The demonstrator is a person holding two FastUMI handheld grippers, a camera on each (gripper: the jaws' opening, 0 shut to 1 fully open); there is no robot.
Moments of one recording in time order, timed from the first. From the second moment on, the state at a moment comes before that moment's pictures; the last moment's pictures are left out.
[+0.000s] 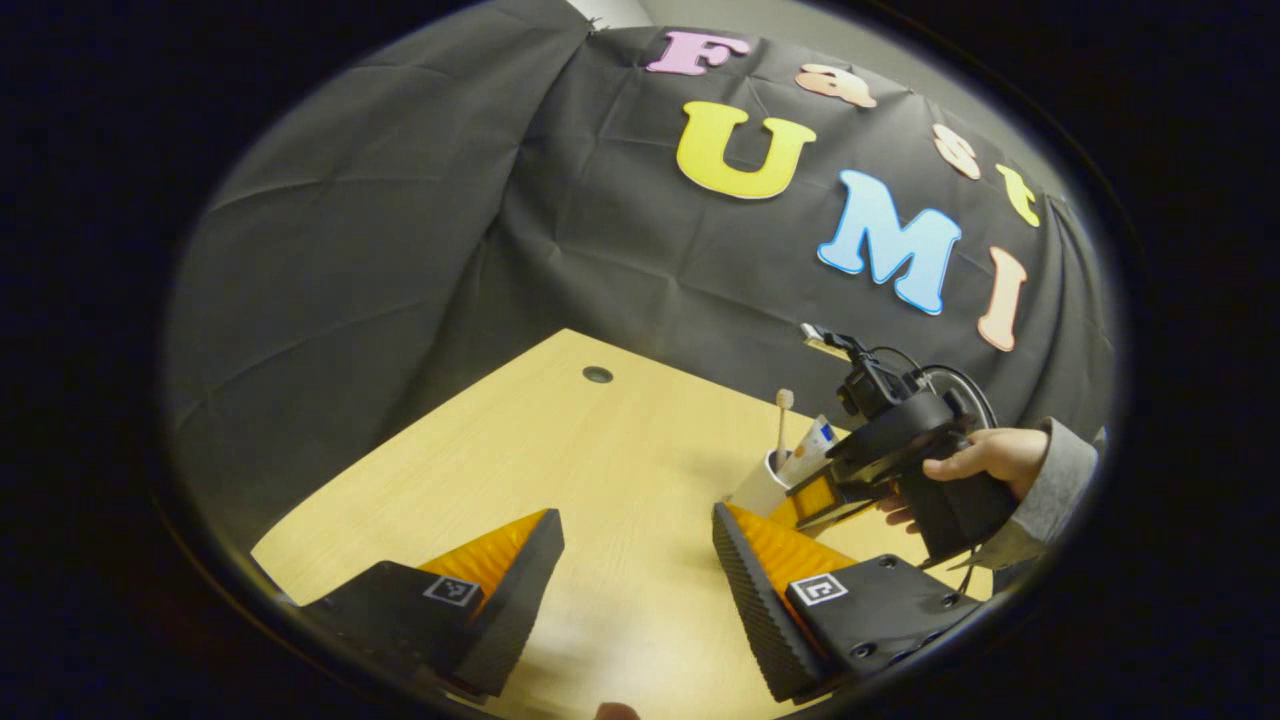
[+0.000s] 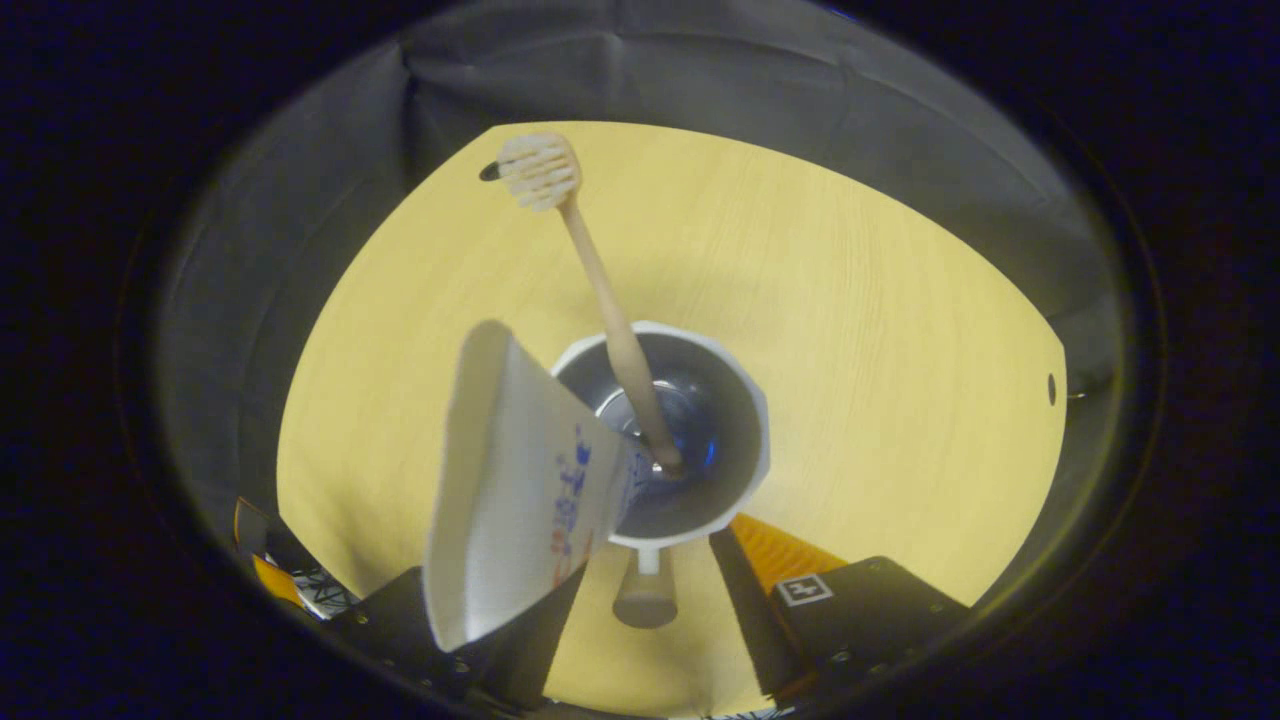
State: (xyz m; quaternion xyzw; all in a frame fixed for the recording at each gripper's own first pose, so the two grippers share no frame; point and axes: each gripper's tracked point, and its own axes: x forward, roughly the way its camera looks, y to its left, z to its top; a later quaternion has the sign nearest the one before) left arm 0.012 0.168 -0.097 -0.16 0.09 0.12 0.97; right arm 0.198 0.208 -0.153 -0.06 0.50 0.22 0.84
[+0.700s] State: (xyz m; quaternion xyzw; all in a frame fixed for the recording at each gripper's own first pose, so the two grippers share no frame) left arm 0.041 0.118 -0.042 -0.10 0.06 0.06 0.99; right arm 0.136 0.117 -0.049 0.04 0.32 0.21 0.92
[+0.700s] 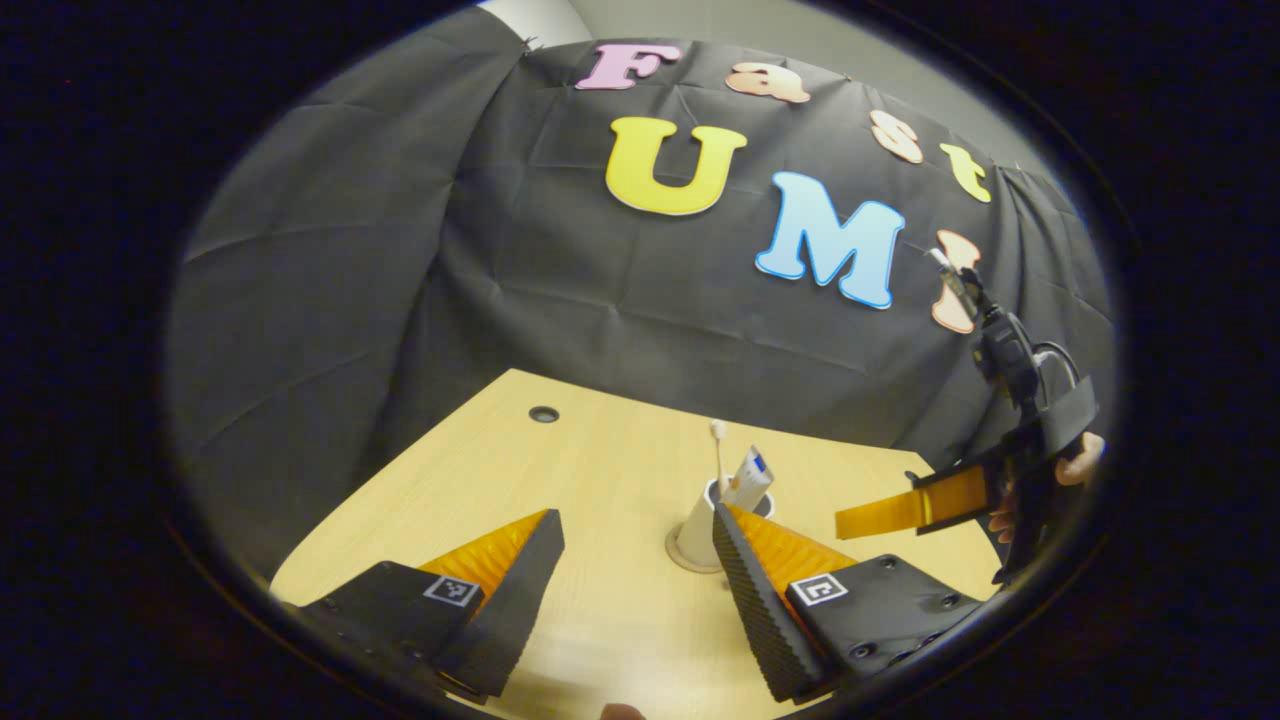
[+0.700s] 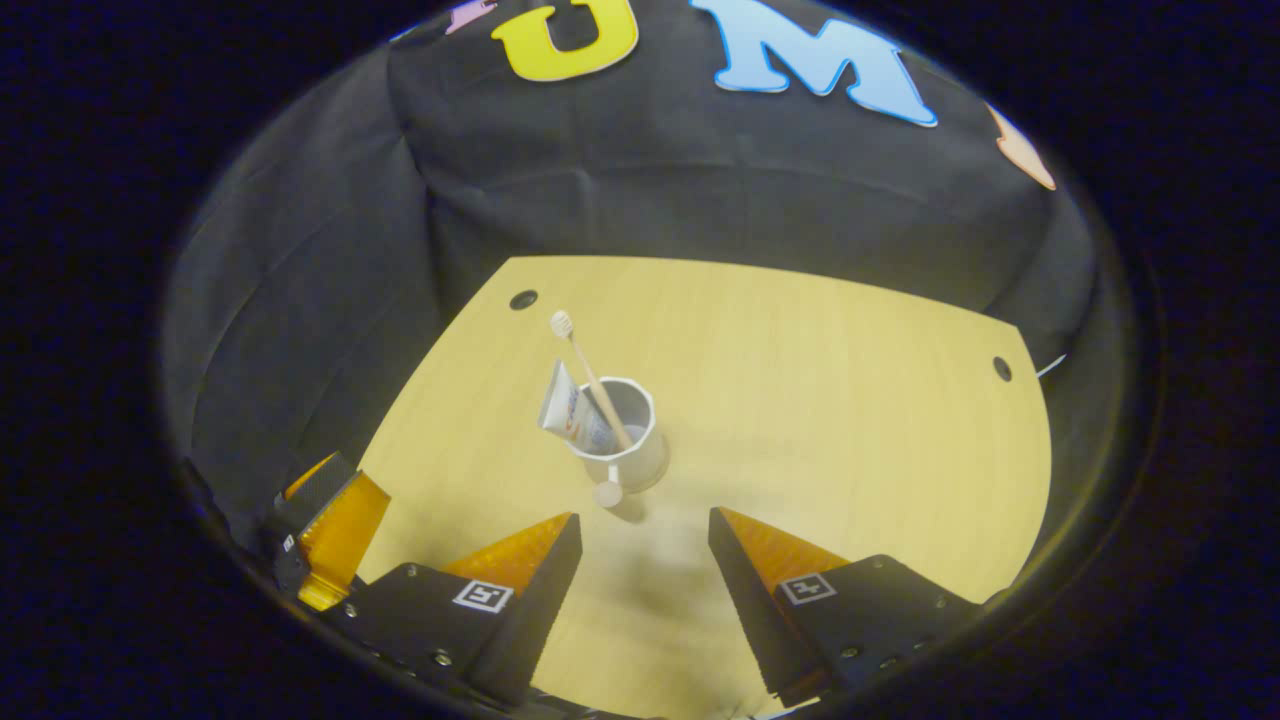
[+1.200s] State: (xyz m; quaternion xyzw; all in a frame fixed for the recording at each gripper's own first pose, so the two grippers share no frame) left arm 0.055 0.024 0.020 -0.08 0.01 0.00 1.00; right arm 0.085 0.006 -0.004 0.07 0.11 0.11 0.98
